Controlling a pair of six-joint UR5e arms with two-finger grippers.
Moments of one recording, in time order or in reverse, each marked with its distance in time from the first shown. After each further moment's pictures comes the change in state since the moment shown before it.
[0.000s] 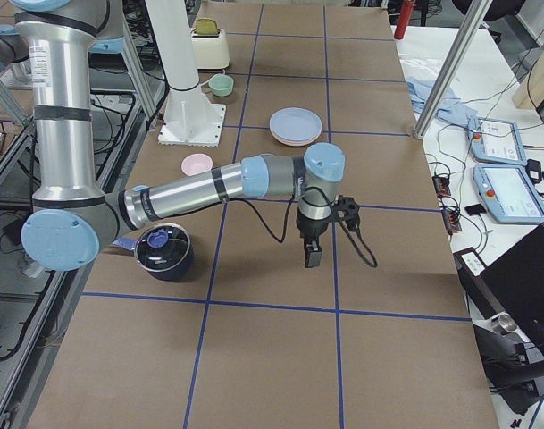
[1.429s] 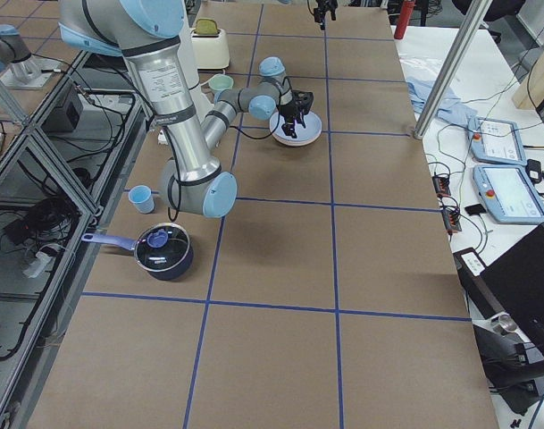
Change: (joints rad) left arm 0.410 -0.162 -0.218 -0.366 0.217 -0.337; right arm -0.839 0.546 -0.013 0.296 -0.437 1.395
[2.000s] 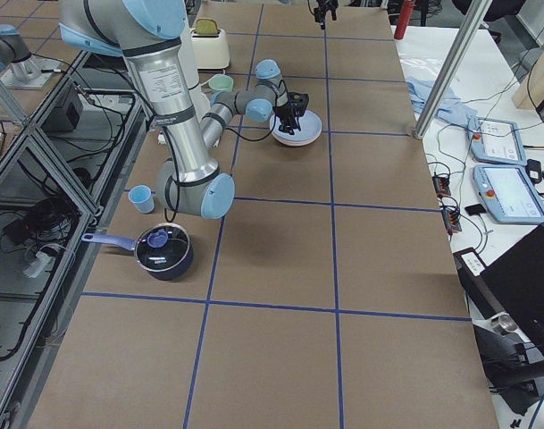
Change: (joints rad) left arm 0.013 -0.039 -0.002 -0.005 0.000 -0.004; right arm -0.186 -0.028 -0.023 0.181 -0.188 0.214
